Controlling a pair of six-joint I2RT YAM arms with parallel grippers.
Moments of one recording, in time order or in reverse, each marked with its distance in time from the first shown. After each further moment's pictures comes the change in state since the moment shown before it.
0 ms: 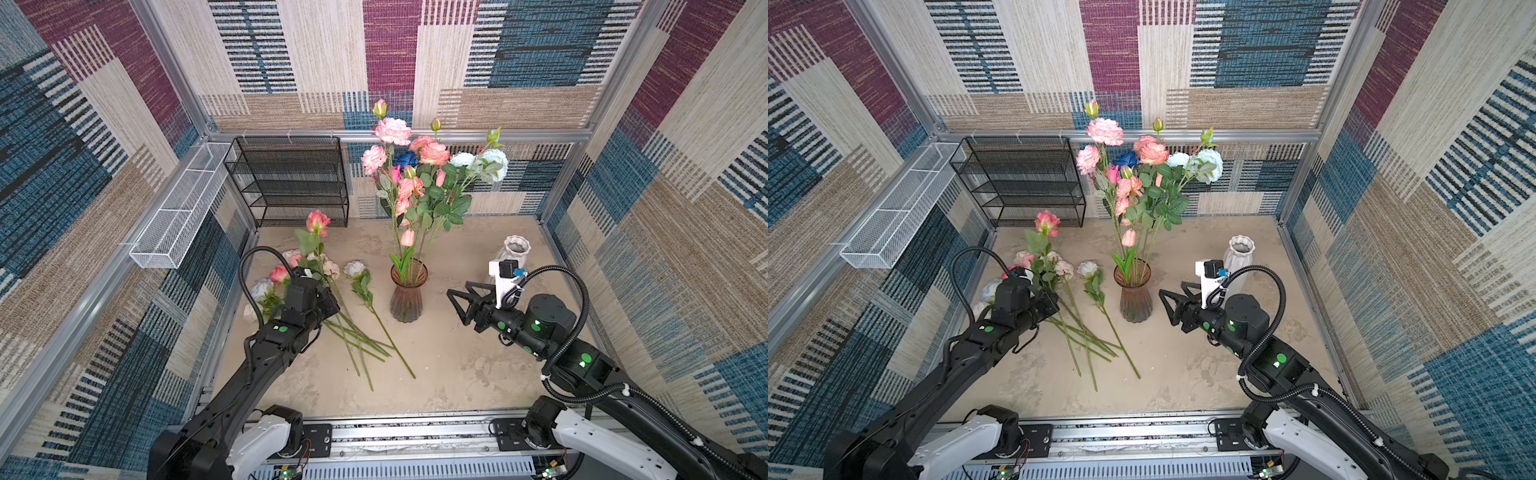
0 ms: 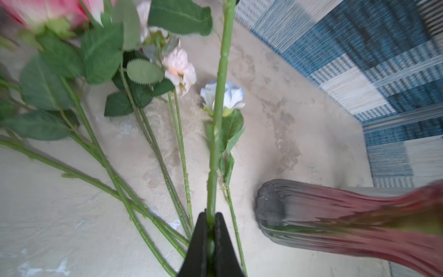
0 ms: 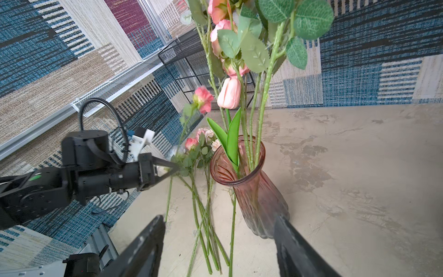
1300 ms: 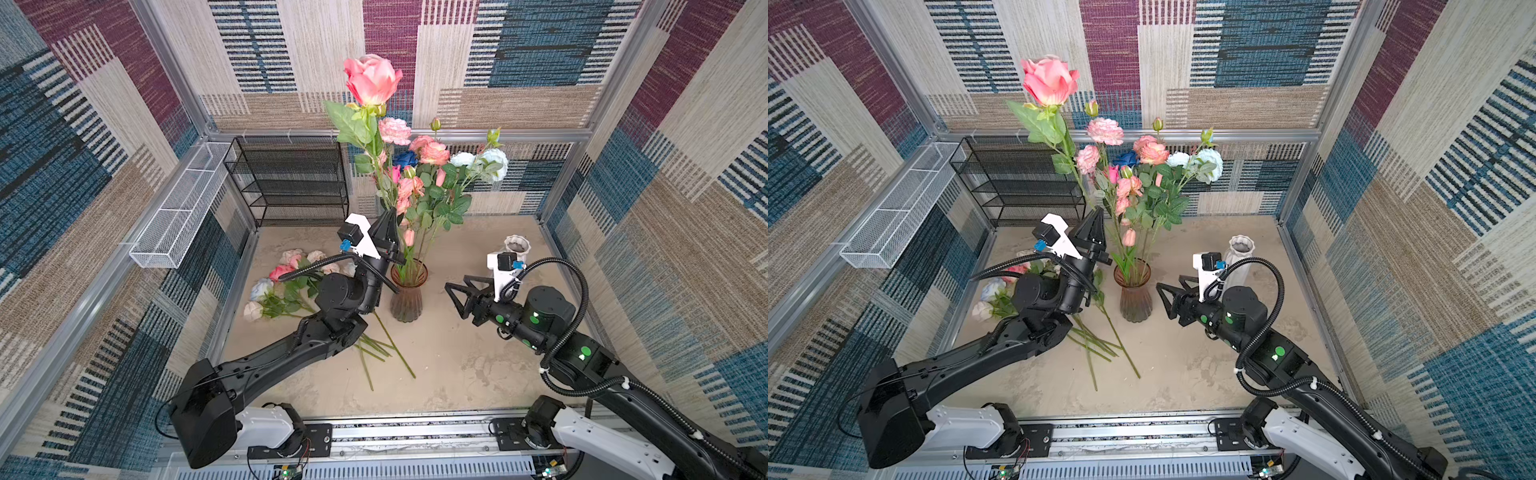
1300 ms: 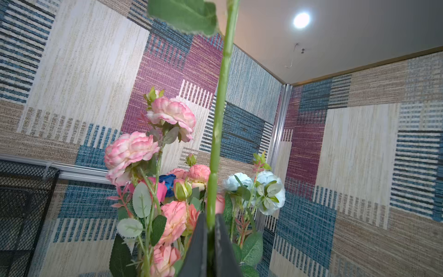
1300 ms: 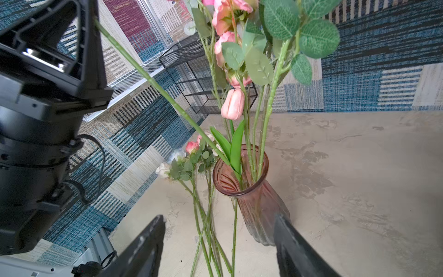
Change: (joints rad) left arm -0.554 0.368 0.280 1.295 -0.320 0.669; right arm 0.000 0.047 0.073 -0.022 0.008 -0.008
